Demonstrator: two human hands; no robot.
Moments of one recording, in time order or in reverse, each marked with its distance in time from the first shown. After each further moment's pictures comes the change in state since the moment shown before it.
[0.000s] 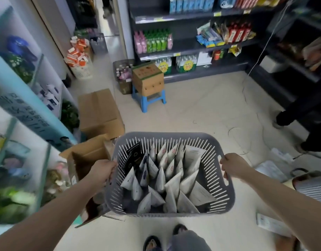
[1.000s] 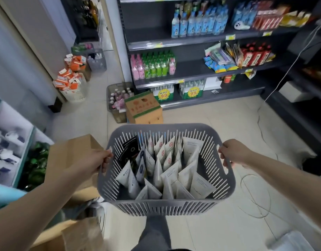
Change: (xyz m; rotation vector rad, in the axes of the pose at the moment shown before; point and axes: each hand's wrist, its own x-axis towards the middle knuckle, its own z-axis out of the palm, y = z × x) left_hand 0.321 0.365 0.053 -0.139 -0.080 0.018; right_hand 0.393 -0.228 -0.230 0.094 -0.062 -0.119
